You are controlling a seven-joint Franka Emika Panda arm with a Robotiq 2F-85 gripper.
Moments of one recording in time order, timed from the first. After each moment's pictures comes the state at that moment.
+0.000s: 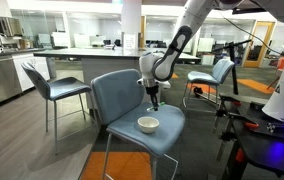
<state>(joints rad) -0.04 0.90 -0.04 -1.81 -0.22 2.52 -0.31</state>
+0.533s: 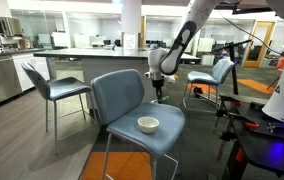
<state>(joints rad) -0.12 0.81 -0.07 -1.91 -0.22 2.61 -0.27</state>
